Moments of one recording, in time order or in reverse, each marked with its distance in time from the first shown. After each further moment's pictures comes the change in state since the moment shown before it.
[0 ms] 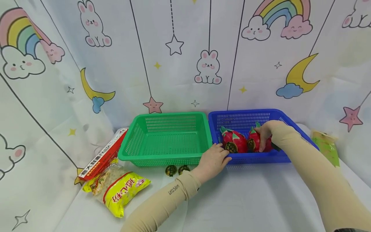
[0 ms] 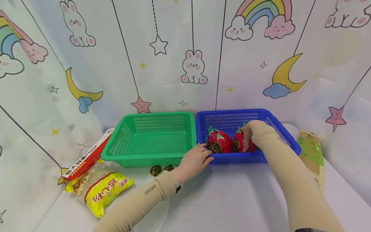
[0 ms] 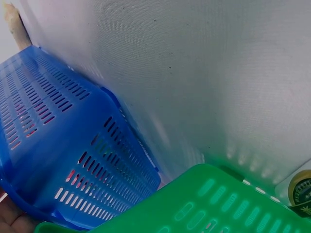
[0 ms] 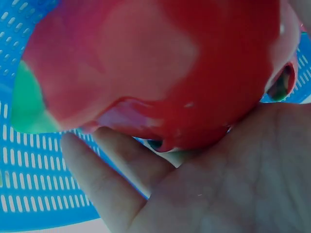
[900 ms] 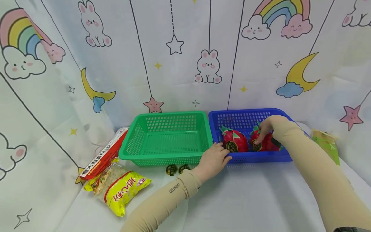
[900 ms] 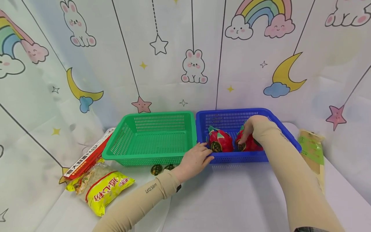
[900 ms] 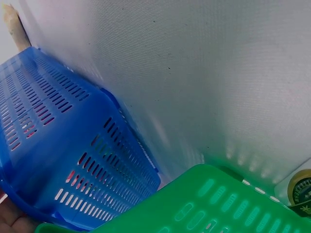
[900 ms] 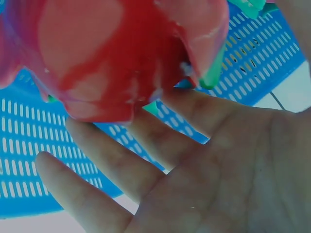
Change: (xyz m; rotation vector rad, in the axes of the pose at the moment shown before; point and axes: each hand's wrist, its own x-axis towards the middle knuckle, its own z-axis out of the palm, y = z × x) left_hand 0.001 0.000 0.001 -0.012 -0.005 -0.002; right_hand -0.002 0.005 -0.012 -0.089 0.081 0.001
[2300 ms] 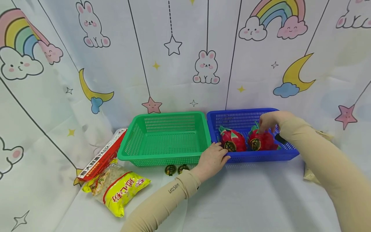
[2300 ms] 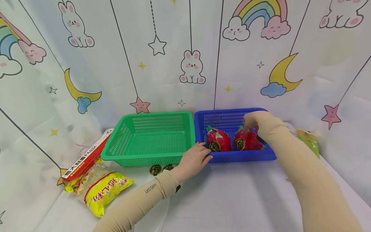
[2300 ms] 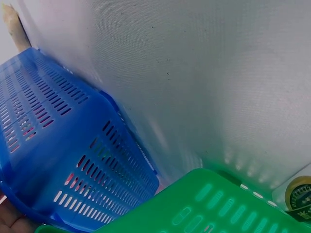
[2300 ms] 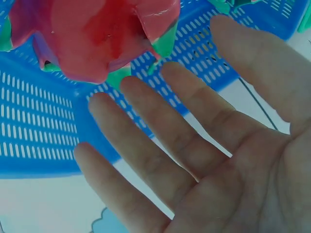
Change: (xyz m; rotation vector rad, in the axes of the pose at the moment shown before) left_hand -0.001 0.000 -0.002 -0.009 -0.009 -0.006; right_hand -0.020 0.003 -0.016 0.005 0.041 -0.166
